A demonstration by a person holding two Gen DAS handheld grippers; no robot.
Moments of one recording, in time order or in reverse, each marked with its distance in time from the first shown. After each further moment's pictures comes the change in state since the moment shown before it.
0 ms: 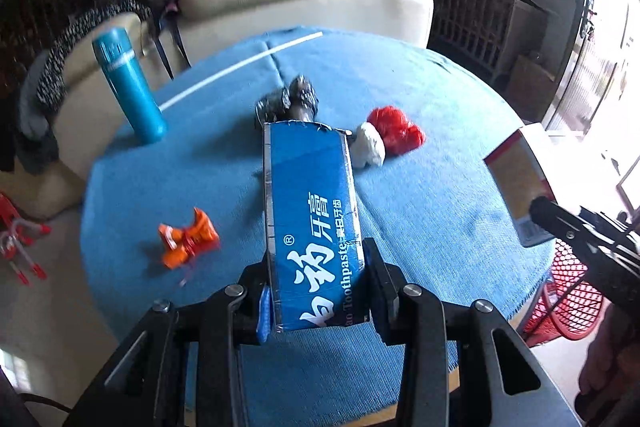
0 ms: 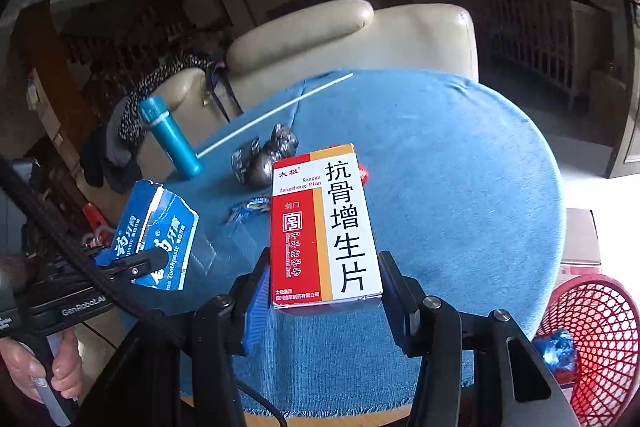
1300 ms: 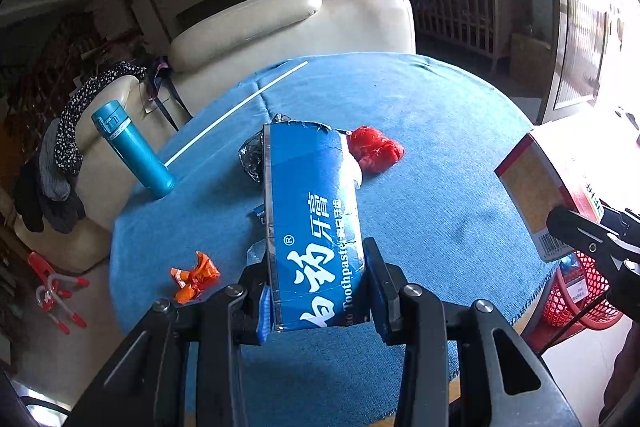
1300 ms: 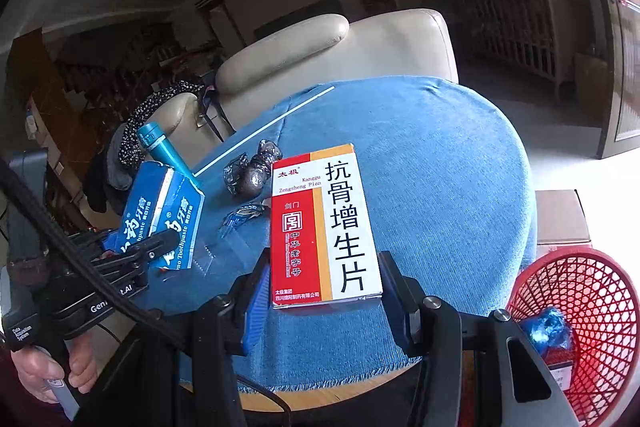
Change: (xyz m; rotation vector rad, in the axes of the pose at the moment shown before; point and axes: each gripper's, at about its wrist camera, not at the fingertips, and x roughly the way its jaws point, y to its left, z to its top) left arm -0.008 -0.064 0.004 0.165 -0.079 0.116; right arm -0.034 -0.032 -0.016 0.076 -0.046 0.008
